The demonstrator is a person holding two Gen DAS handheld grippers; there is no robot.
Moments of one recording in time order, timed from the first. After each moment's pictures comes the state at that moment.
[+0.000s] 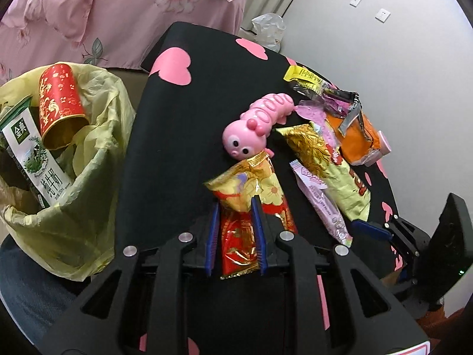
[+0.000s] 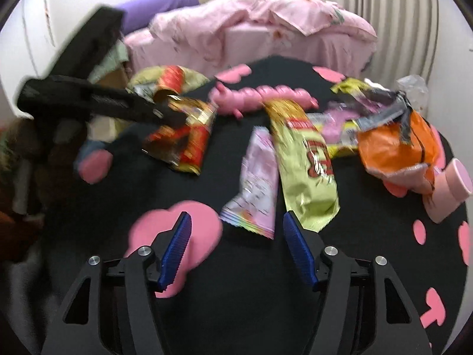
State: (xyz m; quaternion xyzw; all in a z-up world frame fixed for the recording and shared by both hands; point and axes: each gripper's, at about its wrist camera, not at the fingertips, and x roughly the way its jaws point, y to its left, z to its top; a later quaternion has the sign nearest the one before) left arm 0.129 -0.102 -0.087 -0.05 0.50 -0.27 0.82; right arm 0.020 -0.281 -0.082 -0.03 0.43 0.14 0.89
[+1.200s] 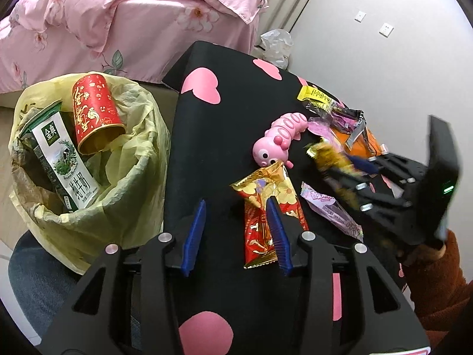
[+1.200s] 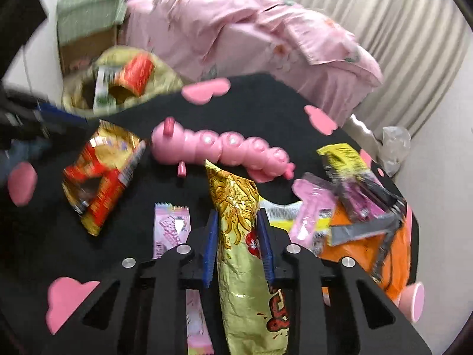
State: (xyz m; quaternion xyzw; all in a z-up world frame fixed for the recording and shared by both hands) left arm 0.123 -0.069 -0.072 -0.06 0.47 -0.25 0.84; right arm 0.102 -0.276 -0.046 -0.15 0.38 0.13 0.90
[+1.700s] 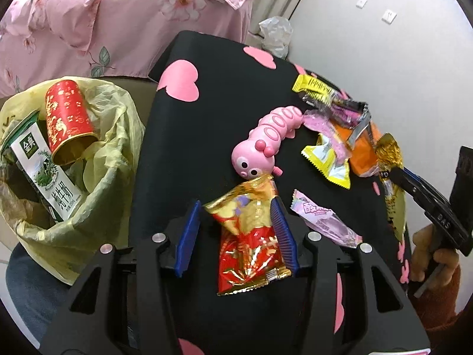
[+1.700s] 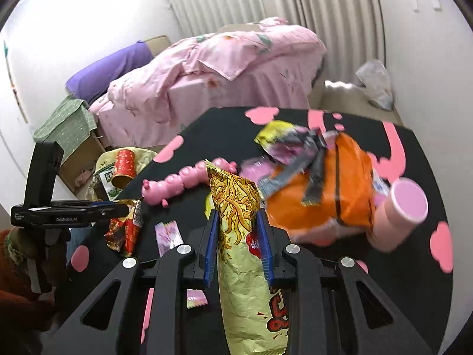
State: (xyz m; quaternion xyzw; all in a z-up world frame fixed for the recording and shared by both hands) left arm 0.144 -0.107 -0.079 -0.04 0.50 -0.25 0.83; right arm 0.055 -0.373 -0.036 0.10 0.36 0.09 0.92
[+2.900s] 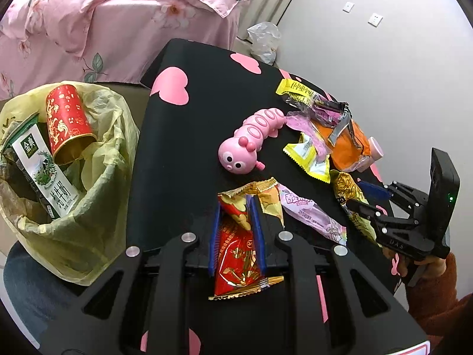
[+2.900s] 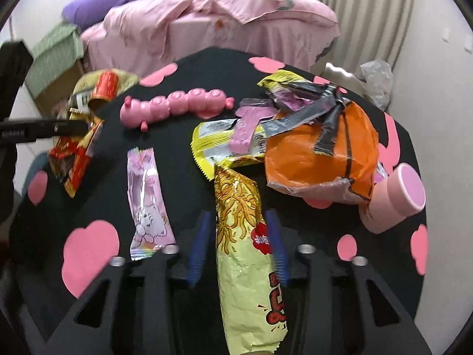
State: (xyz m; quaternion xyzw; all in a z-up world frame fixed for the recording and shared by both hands) left arm 0.126 -0.098 -0.068 -0.05 0.48 -0.28 0.83; right arm 0.063 -0.339 -0.063 -0.06 0.46 0.08 0.88
